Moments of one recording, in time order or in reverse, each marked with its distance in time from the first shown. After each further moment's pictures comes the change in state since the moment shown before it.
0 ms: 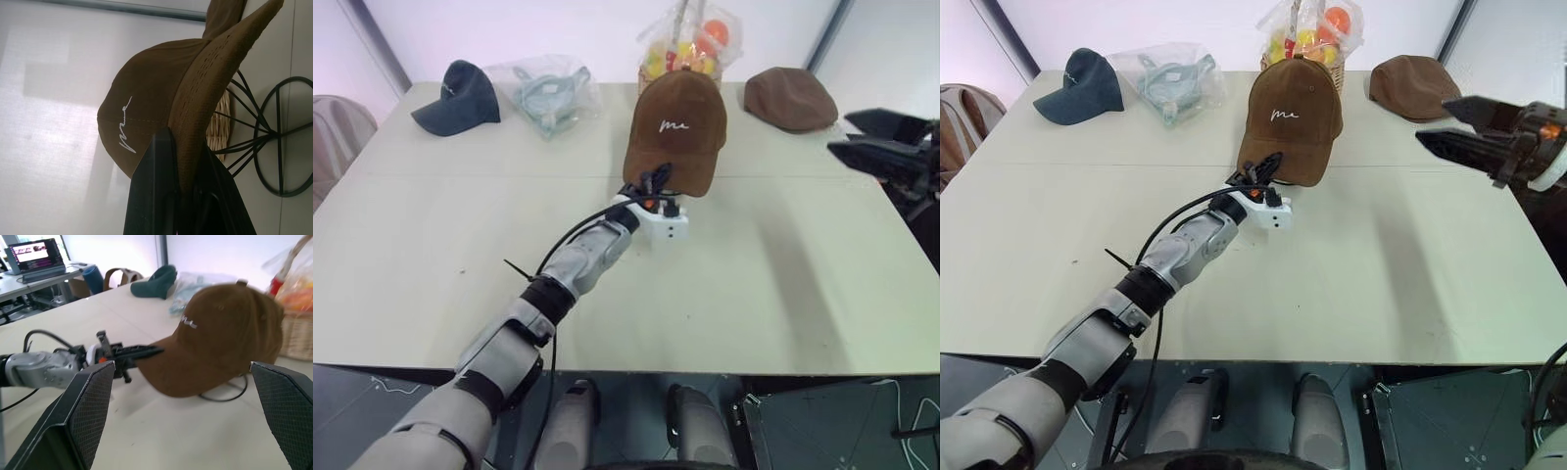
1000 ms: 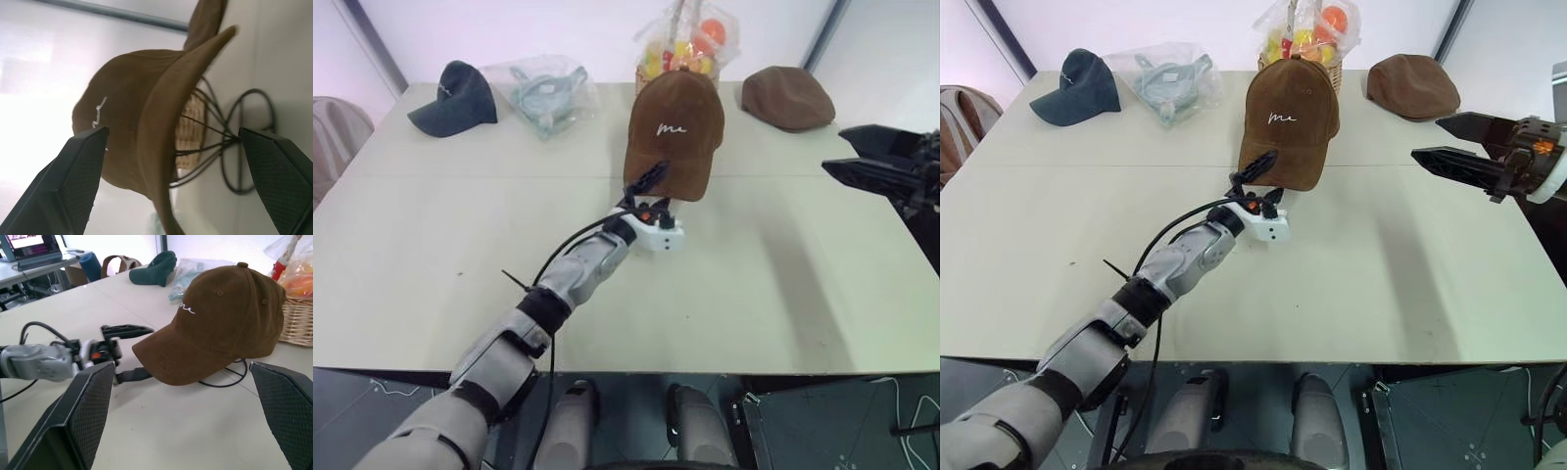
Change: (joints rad) left arm 0.190 0.080 0.017 -0.212 -0.087 -0.050 -0.097; right arm 0.042 -0.015 0.003 -0.033 -0.006 -0.026 -0.001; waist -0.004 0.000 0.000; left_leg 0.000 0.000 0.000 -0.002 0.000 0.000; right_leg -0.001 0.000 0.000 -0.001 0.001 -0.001
